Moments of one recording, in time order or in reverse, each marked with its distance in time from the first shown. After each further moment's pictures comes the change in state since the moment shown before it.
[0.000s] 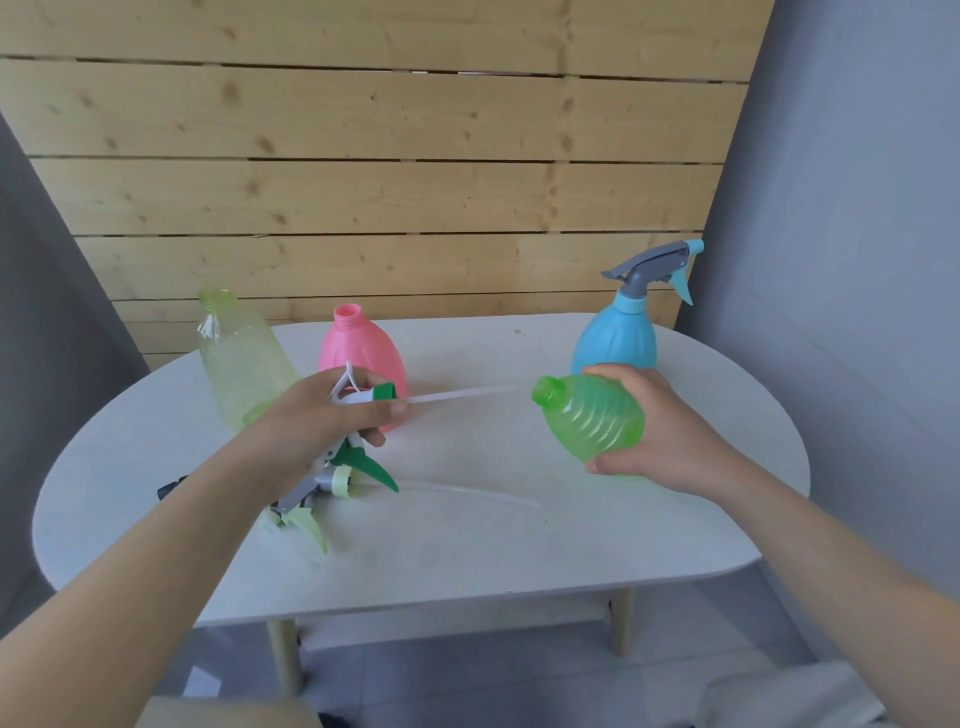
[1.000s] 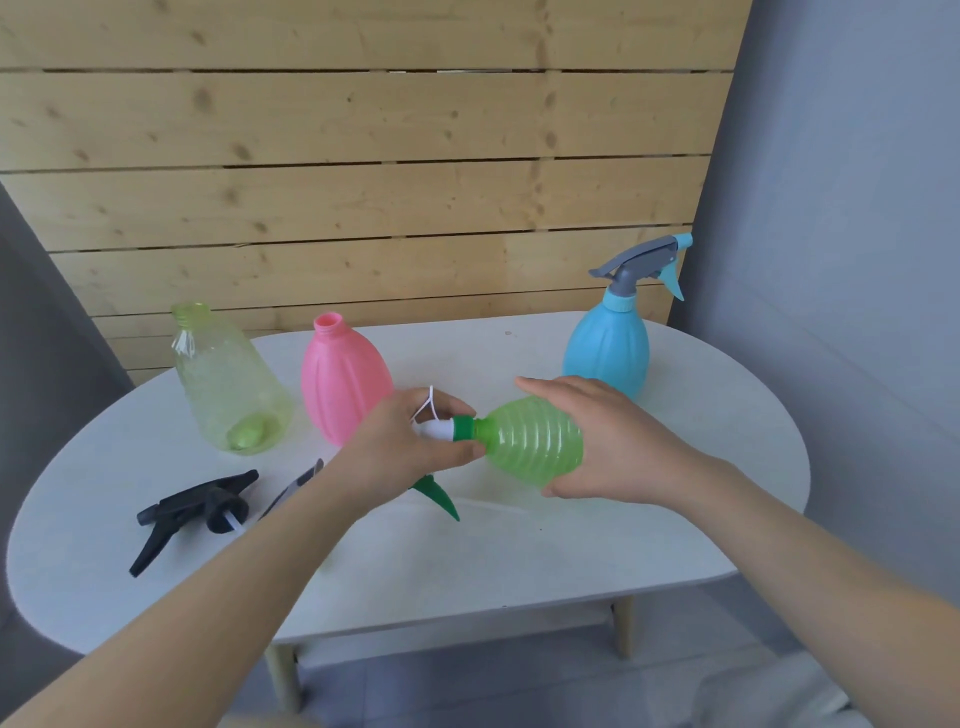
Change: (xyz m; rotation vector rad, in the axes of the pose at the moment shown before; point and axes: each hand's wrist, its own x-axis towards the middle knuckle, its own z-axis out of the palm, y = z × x) left_hand 0.012 0.009 0.068 0.088 -0.055 0.126; right_hand 0.006 -0.026 0.017 -0.309 -0.147 -0.192
